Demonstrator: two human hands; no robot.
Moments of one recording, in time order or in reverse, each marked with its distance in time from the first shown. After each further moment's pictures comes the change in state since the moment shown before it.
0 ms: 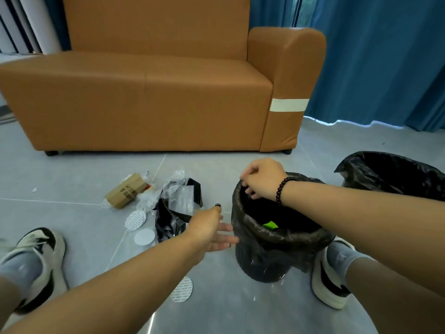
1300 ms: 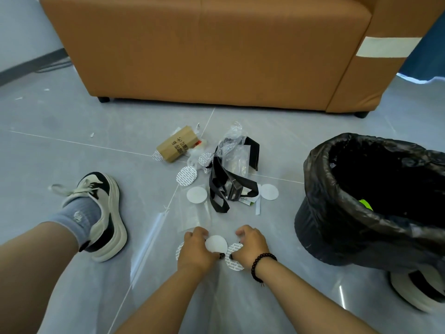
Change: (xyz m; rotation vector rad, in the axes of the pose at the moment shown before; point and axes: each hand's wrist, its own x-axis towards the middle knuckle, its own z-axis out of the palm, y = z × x) left_hand 0.087 -0.180 -0.139 0.676 0.368 0.027; right_hand -0.037 0.124 0.267 -0.194 -0.373 0.153
